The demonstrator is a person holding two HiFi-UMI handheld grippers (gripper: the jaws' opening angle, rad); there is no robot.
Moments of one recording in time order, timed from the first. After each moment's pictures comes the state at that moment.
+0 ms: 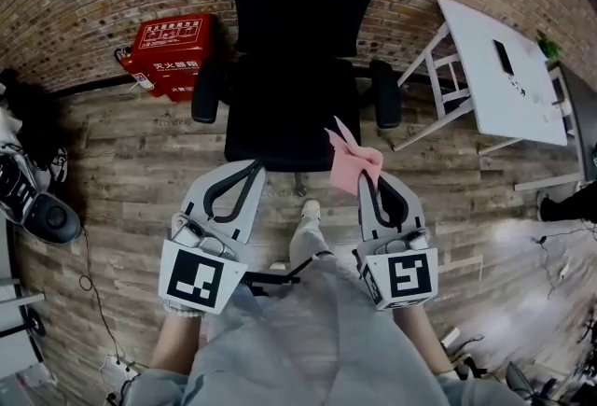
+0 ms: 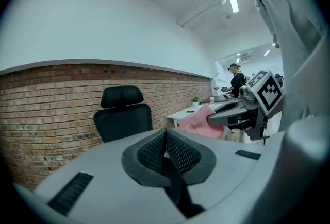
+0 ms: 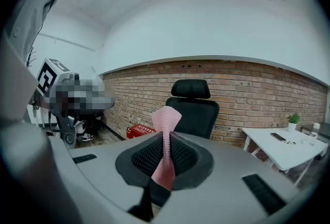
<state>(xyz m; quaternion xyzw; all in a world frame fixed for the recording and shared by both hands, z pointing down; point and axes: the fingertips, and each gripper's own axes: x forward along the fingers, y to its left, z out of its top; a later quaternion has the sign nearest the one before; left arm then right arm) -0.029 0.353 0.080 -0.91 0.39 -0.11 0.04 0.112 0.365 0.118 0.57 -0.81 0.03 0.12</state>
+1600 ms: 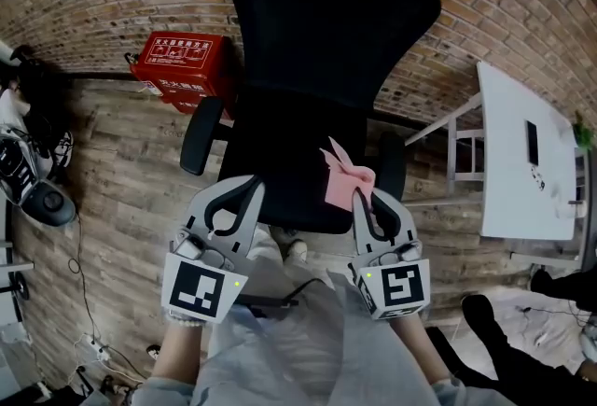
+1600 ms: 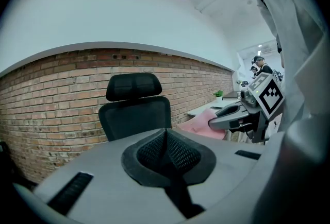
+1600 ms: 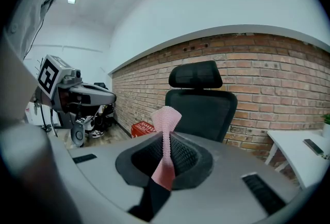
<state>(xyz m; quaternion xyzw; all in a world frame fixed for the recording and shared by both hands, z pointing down) 0.034 0.135 0.091 -0.87 0.47 -0.14 0.01 0.173 0.126 0.143 0.48 -0.87 0.06 0.15</state>
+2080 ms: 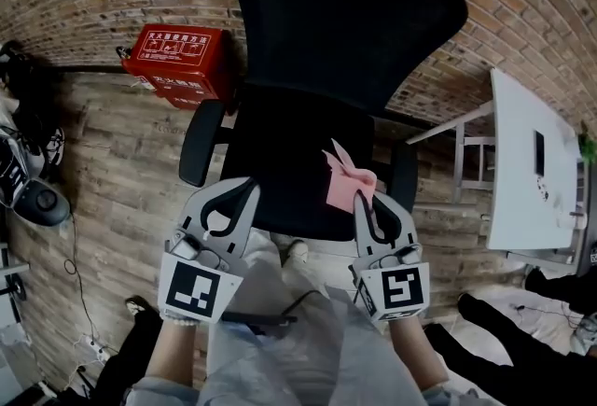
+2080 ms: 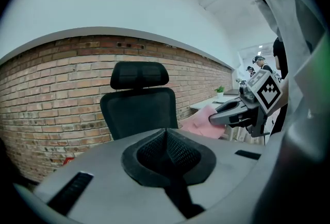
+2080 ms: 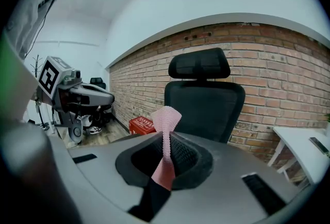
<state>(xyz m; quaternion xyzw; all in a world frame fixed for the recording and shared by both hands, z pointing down) -0.007 0.077 0.133 -0.88 0.45 -0.17 0.02 0.141 0.071 0.181 0.48 -0.86 0.08 0.17</state>
